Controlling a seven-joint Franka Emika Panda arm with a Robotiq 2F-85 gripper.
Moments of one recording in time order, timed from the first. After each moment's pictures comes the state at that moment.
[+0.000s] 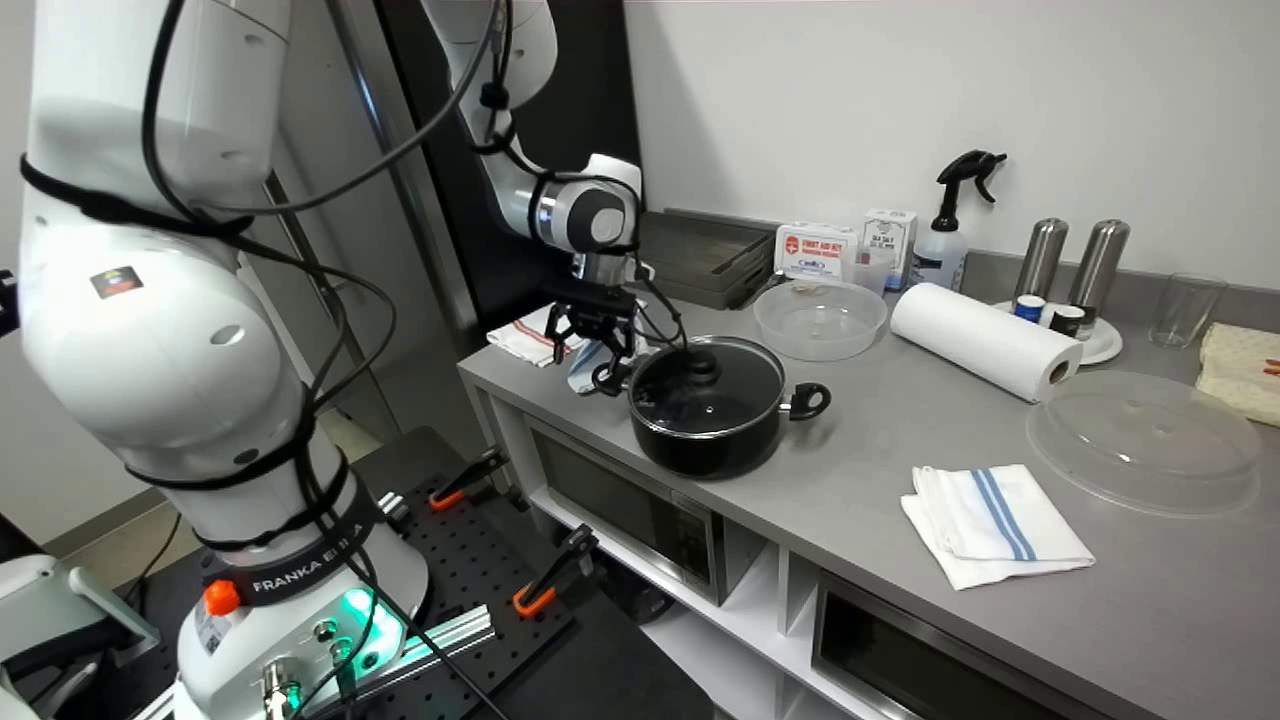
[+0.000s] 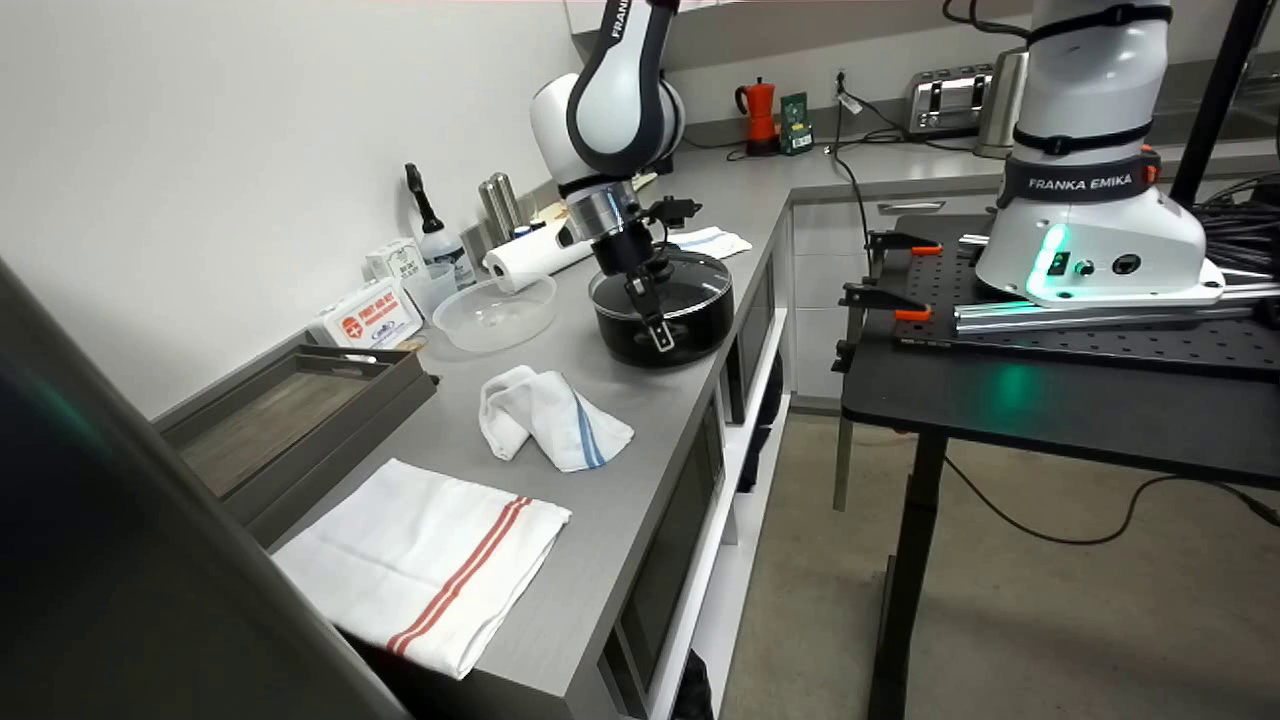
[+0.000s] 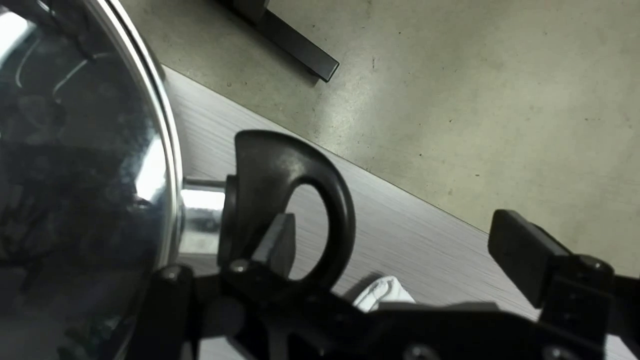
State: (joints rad) arm 0.05 0.56 0.25 -2.18 0.03 2.45 -0.35
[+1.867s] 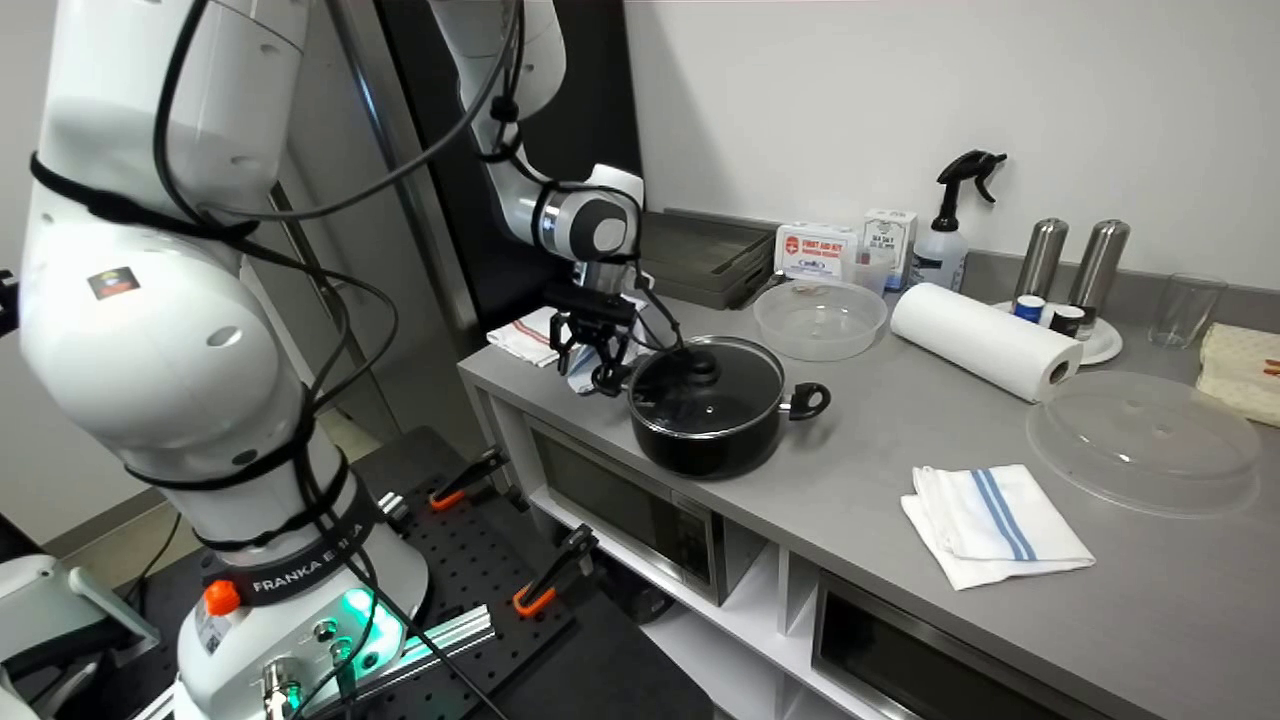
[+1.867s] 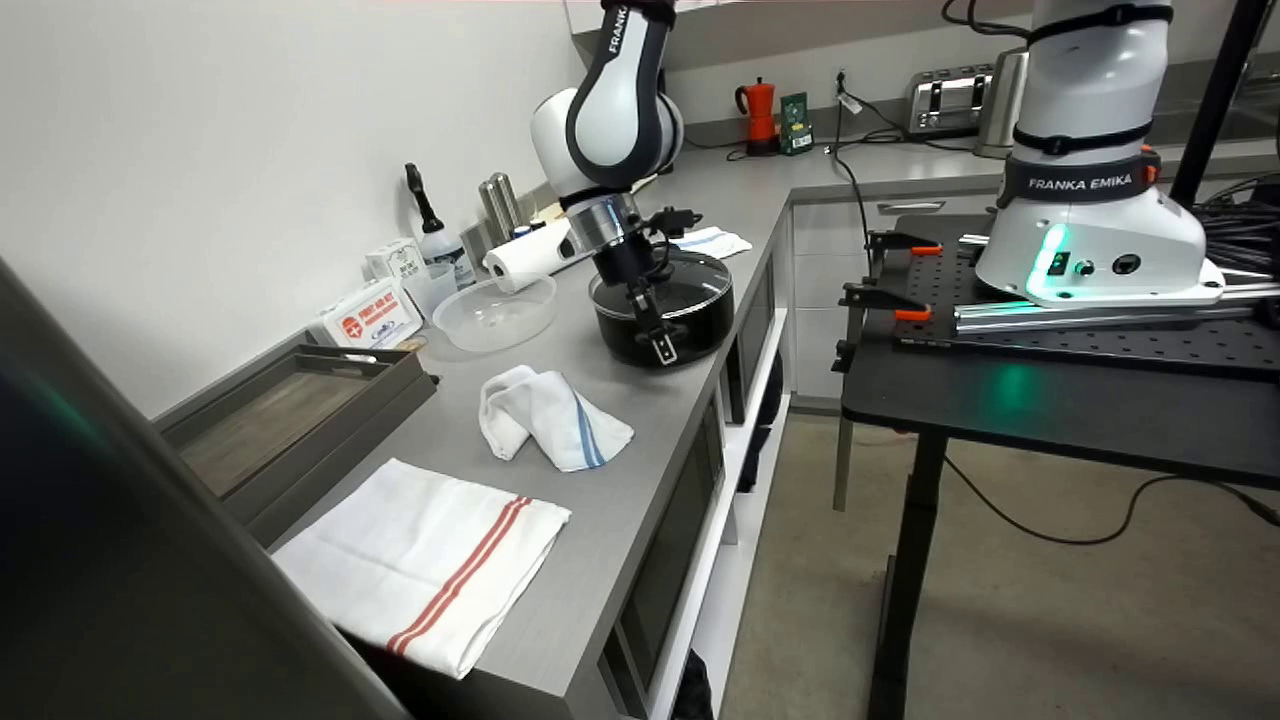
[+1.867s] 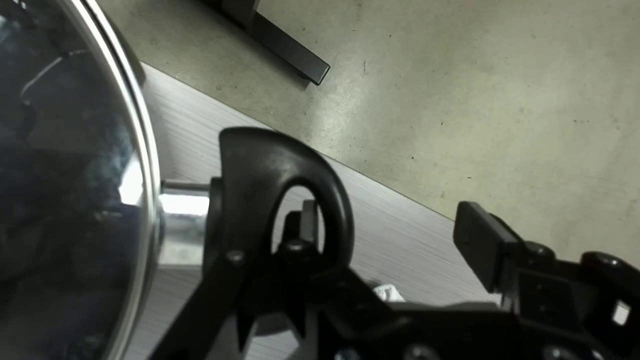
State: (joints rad) arm 0.04 0.60 0.27 -2.16 0.03 2.45 -0.35
